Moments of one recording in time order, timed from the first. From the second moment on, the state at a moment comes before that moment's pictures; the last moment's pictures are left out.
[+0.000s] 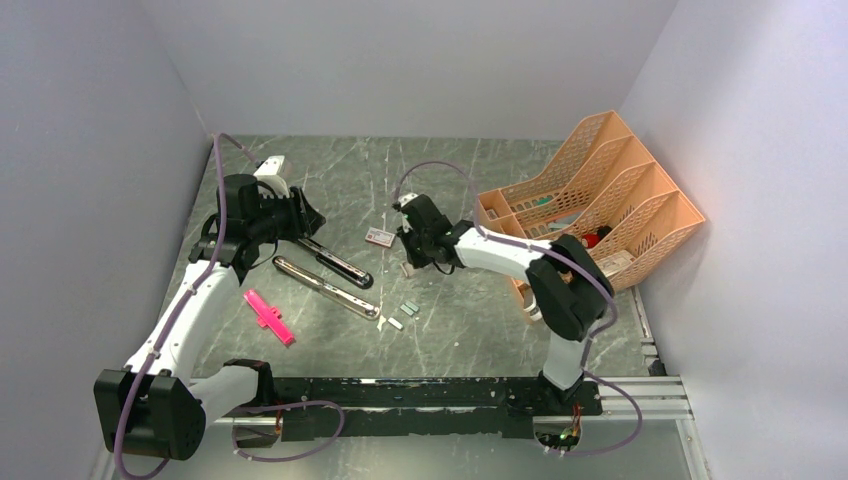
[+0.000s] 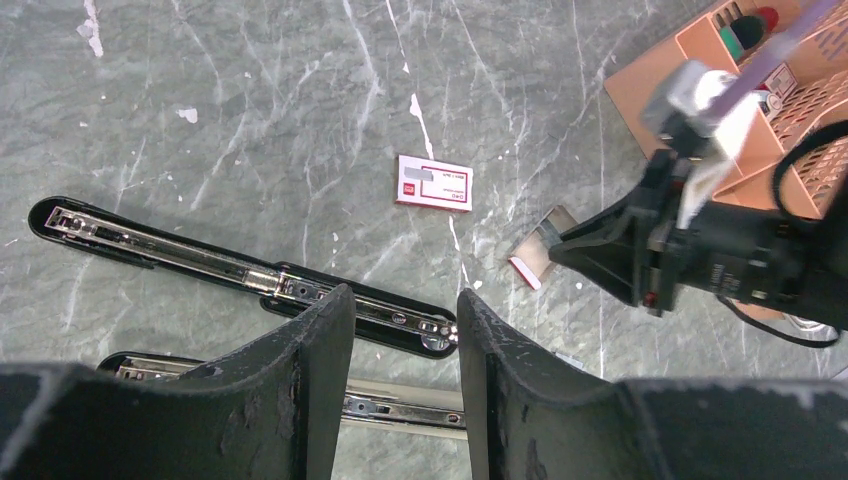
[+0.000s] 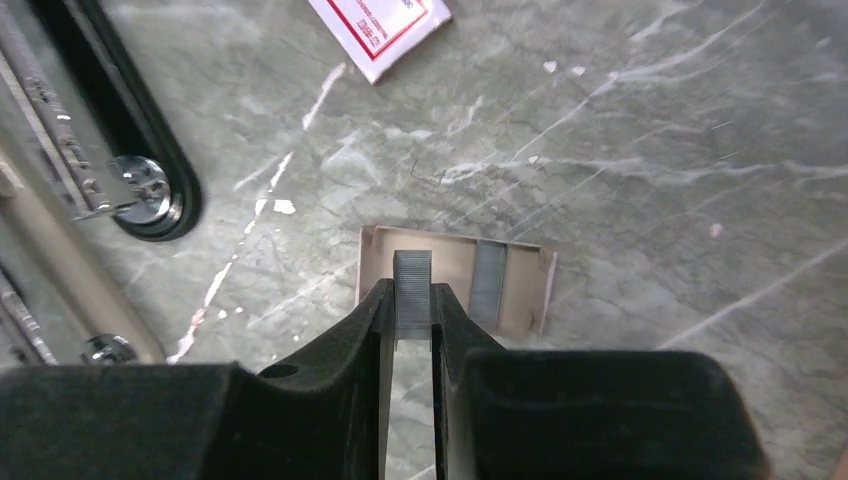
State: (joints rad) left arm -0.12 1.08 0.87 -0.29 0.35 -0.25; right arm 0.77 1.85 1.18 -0.26 0.06 0.17
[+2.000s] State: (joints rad) left arm -0.77 1.03 0.36 1.21 0.78 -0.27; right arm 0.77 0.93 0.38 1.15 -0.63 0.40
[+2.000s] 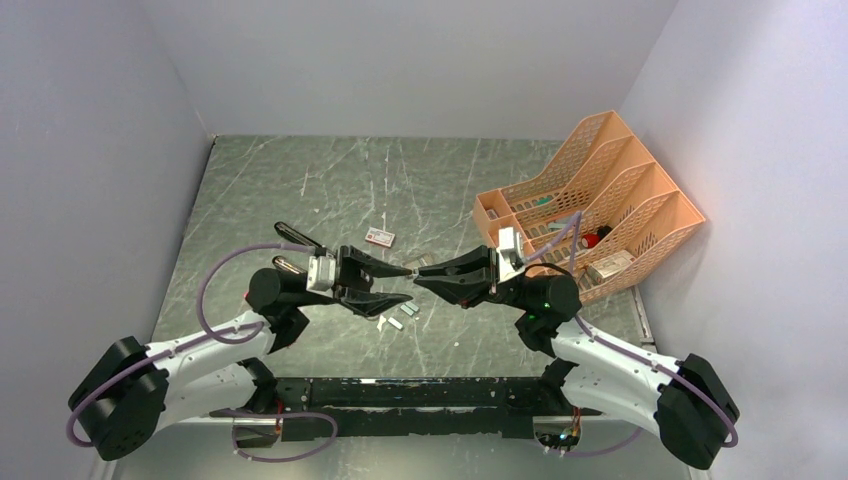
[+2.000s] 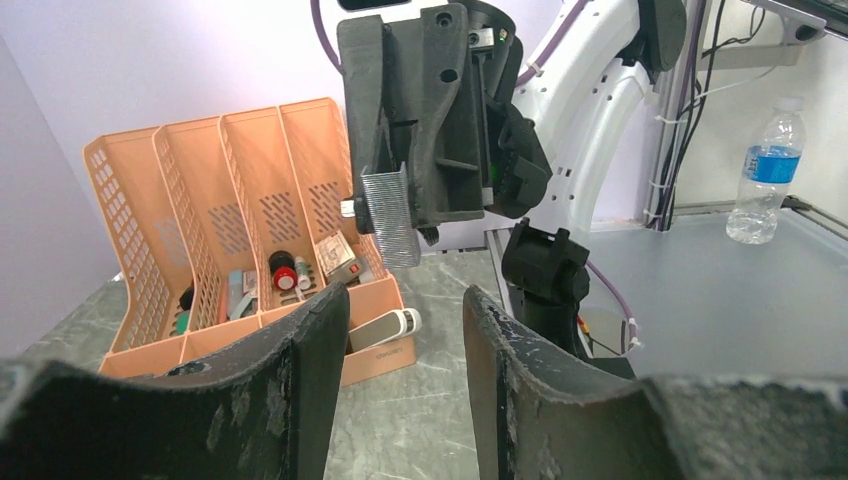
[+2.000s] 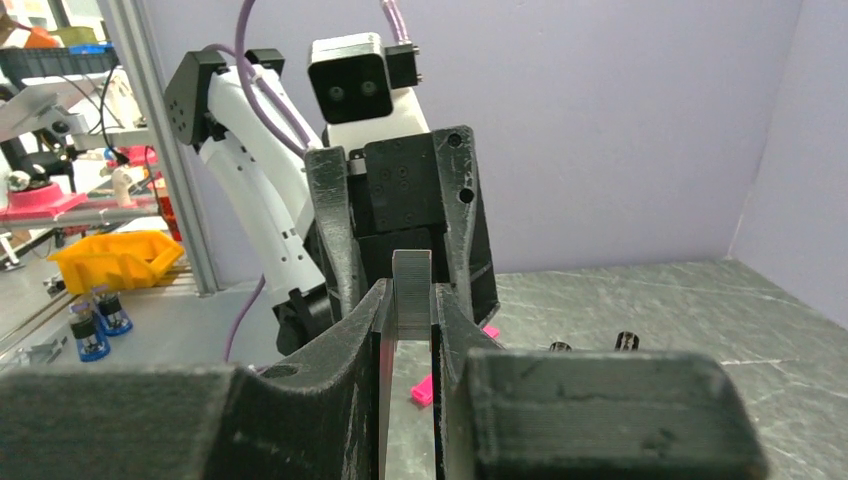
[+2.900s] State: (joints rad) left arm -0.82 1.08 0.39 1.25 0.75 -0.27; right arm 0.77 0.95 0.38 1.15 -0.67 0.39
